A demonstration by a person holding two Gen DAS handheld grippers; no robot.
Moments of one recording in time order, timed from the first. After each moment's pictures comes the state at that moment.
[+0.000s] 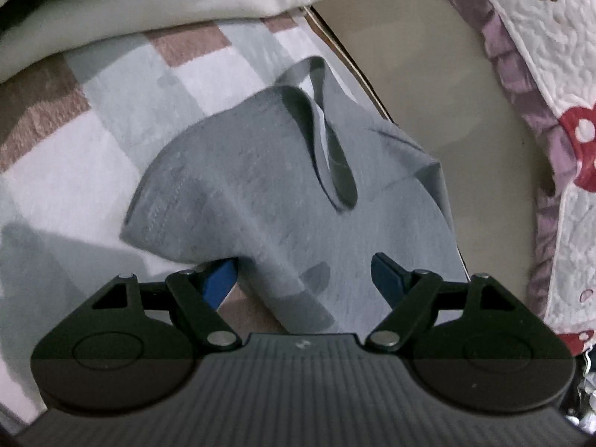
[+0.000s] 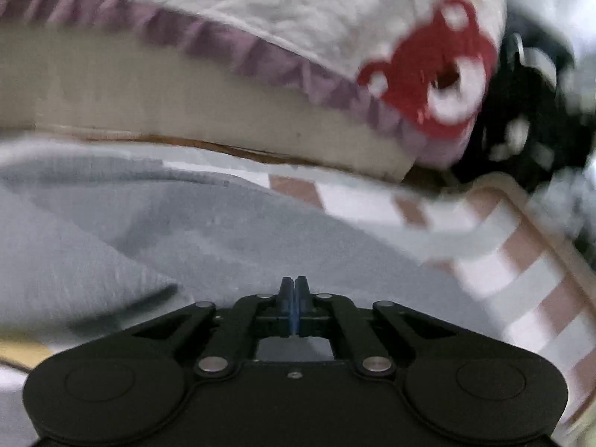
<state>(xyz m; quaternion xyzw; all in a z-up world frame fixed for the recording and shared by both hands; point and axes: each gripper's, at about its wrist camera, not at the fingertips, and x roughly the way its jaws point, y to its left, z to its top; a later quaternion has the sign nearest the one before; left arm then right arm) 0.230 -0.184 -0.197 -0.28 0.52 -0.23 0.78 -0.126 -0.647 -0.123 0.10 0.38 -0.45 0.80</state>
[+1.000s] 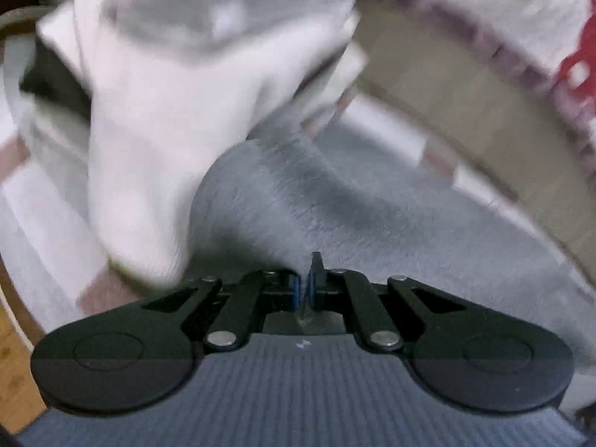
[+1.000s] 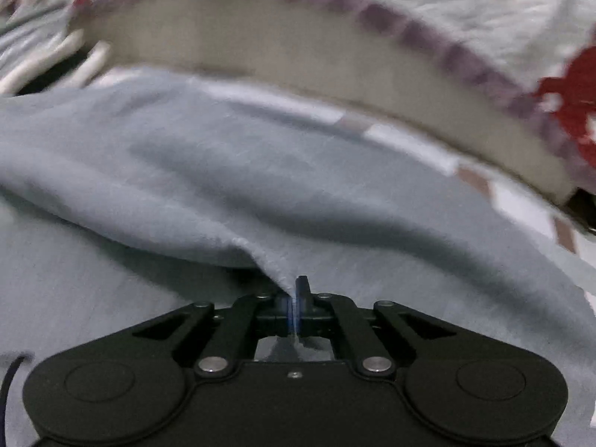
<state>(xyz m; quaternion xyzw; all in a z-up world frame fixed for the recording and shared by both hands) 0.186 -0.092 -0.147 -0.07 0.46 -0.17 0.87 -0.164 -0.571 -0.124 0.03 0.48 -0.12 0.87</state>
